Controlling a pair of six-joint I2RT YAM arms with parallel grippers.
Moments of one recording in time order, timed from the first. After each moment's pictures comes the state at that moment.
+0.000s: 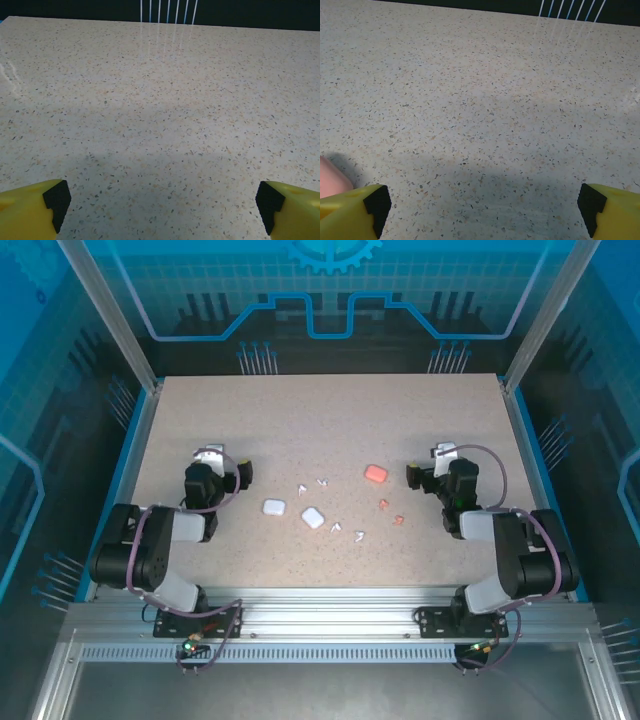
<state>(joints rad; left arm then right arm) -0.01 1.55 0.38 0.81 0.00 -0.09 0.05 1.49 0.42 0.65 -0.02 -0.07</state>
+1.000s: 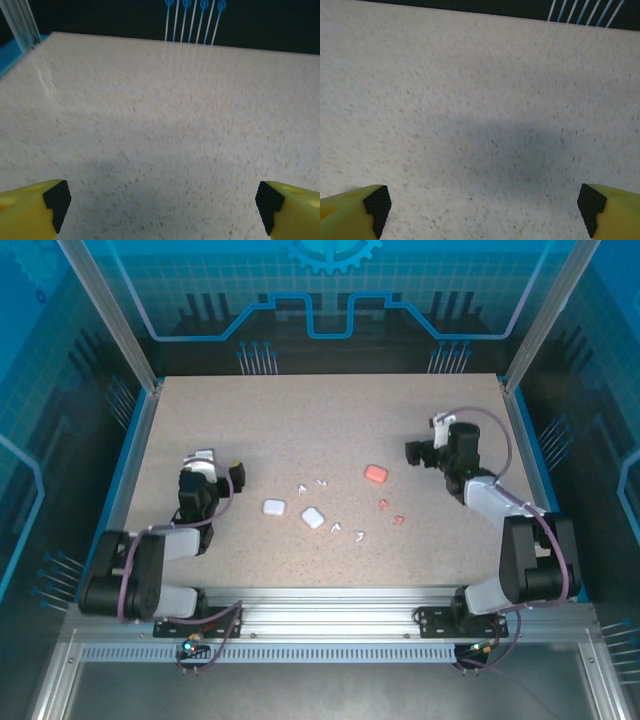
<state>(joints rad) -0.02 1.31 0.31 0.72 -0.10 -0.13 0.07 1.45 0.83 0.05 -0.04 -0.06</state>
